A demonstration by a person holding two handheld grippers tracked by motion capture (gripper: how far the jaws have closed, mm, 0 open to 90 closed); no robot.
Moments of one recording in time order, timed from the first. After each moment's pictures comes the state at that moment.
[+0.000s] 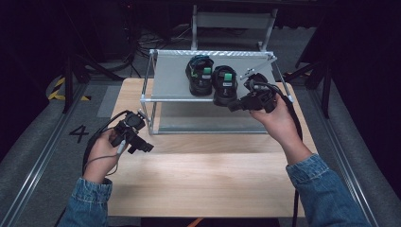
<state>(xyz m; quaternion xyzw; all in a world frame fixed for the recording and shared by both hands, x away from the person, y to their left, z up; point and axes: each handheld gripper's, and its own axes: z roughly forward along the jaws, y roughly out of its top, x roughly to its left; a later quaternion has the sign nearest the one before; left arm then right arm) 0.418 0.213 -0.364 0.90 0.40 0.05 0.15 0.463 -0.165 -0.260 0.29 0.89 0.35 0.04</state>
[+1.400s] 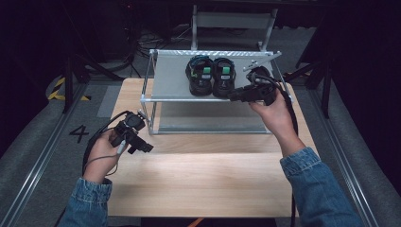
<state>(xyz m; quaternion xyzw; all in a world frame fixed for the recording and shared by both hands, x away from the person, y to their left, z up) 0.419 0.213 -0.366 0.90 0.40 0.04 0.15 0.480 -0.175 -0.257 0.31 0.87 0.38 0.10</state>
